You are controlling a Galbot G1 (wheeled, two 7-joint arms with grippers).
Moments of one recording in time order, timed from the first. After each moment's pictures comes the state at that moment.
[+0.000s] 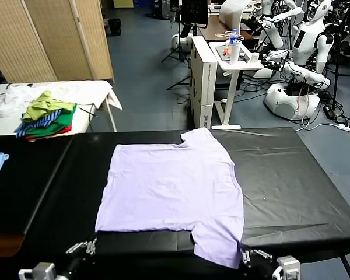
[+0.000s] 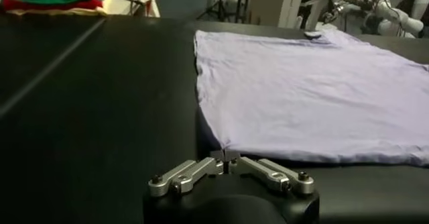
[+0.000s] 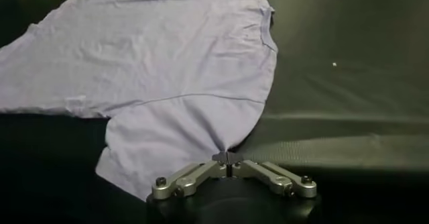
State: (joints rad) left arm 1.99 -1.13 -0.71 -2.28 -0.56 0.30 -0.10; right arm -1.90 1.06 0.57 2.43 0.61 -0.53 0.20
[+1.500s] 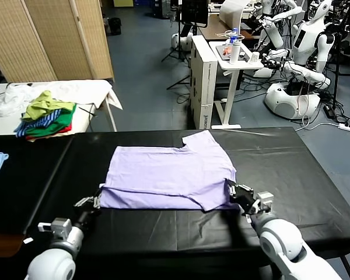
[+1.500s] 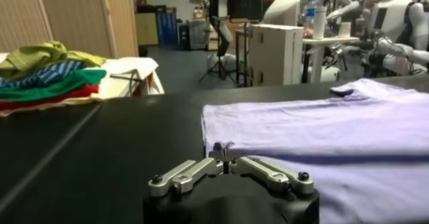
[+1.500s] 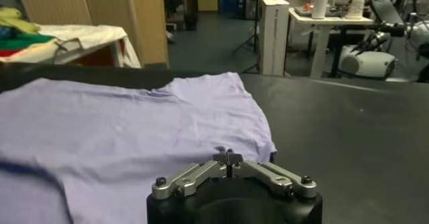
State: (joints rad) left arm 1.49 -1.06 -0.56 -1.95 -0.45 0.22 -0.10; right arm -1.14 0.99 0.23 1.86 0.62 -0.42 0.20
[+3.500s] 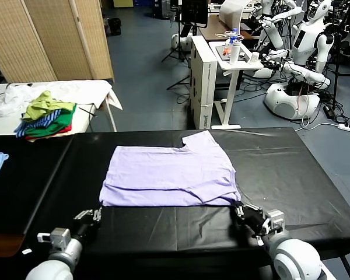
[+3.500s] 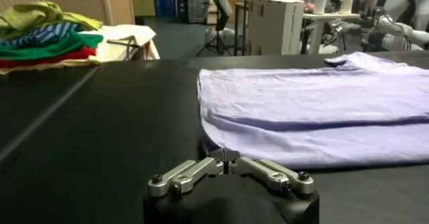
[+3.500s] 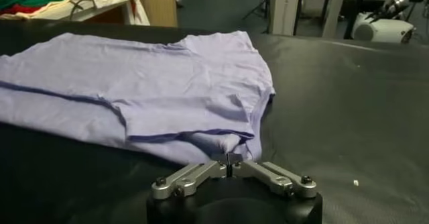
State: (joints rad) left arm 1.61 -1.08 -0.58 -2.03 -0.48 0.26 -0.09; right arm -1.45 0.87 0.41 2.12 0.68 -0.57 0.18
